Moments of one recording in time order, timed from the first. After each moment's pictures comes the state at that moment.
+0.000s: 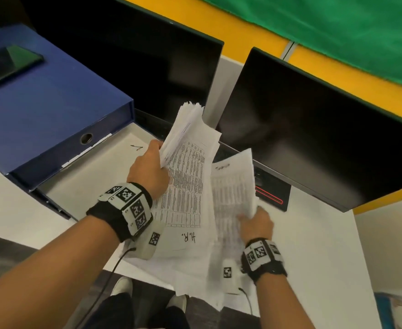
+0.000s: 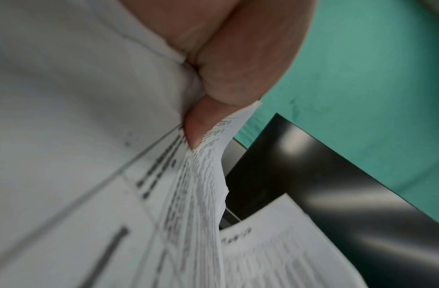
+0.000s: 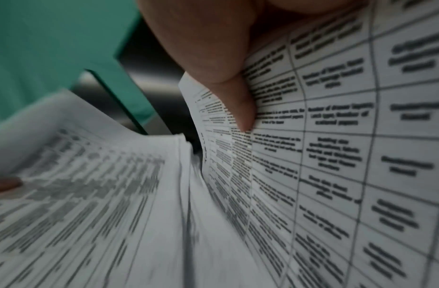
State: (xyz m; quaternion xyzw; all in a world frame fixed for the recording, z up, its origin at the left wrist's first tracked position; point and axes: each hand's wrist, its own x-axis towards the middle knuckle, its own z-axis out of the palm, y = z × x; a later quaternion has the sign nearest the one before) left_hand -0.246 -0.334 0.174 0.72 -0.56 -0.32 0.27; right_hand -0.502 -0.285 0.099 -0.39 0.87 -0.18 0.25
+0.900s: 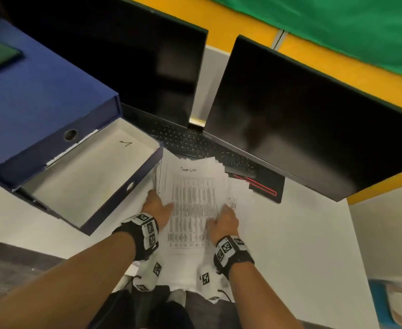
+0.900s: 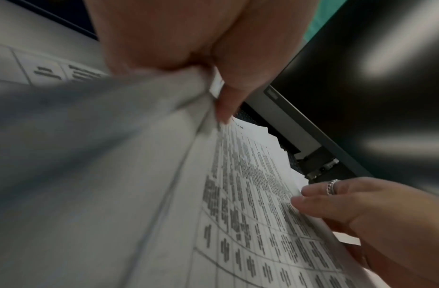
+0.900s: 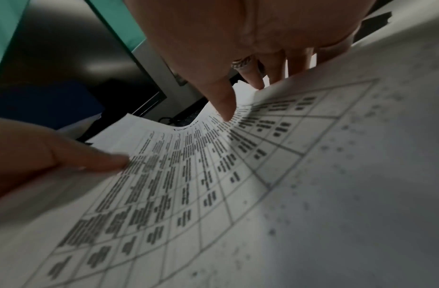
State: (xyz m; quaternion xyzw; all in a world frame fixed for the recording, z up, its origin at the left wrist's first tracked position) left_hand -0.287 -0.303 0.051 0.74 -0.41 -0.50 0.18; right_hand -0.481 -0.283 0.019 -0.48 0.82 -0.09 0.30
